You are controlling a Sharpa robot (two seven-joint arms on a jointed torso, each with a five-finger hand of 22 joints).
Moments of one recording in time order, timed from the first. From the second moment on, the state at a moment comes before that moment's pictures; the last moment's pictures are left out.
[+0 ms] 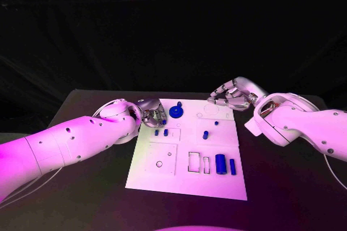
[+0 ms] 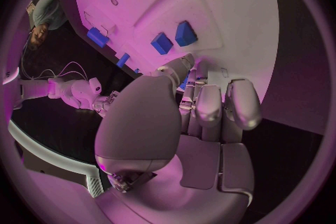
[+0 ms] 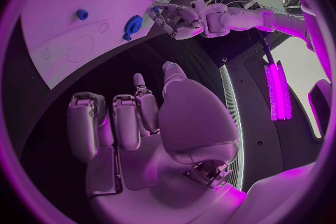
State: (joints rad) left arm 1.16 -0.63 0.03 1.30 -1.44 -0.12 -0.17; left_hand 1.44 -0.17 0.42 0.06 0.20 1.03 0.15 0.07 0.12 1.20 0.07 0.22 0.10 1.45 -0.02 1.25 0.92 0.10 1.38 0.07 1.32 1.19; right arm 1.33 -0.94 -0.11 1.65 -0.98 -0.48 -0.10; right_hand 1.29 -0.05 -0.08 0.28 0.47 0.95 0.15 0.18 0.12 1.40 0.06 1.37 1.31 1.46 -0.01 1.46 1.31 0.02 1.47 0.09 1.44 1.31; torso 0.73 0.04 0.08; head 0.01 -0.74
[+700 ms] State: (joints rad) left arm 1.16 -0.69 0.04 1.31 -1.40 -0.15 -0.17; left_hand 1.44 -0.17 0.43 0.06 0.20 0.99 0.15 0.07 0.10 1.20 0.07 0.19 0.11 1.45 -0.01 1.25 0.91 0.10 1.38 0.08 1.31 1.17; right arm 1.33 -0.94 -0.11 1.63 -1.05 -0.42 -0.12; right_hand 1.49 -0.05 0.04 0.23 0.32 0.99 0.14 0.18 0.11 1.02 0.05 0.50 0.65 1.47 -0.02 1.32 1.26 0.04 1.46 0.08 1.35 1.31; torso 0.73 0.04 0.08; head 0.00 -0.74
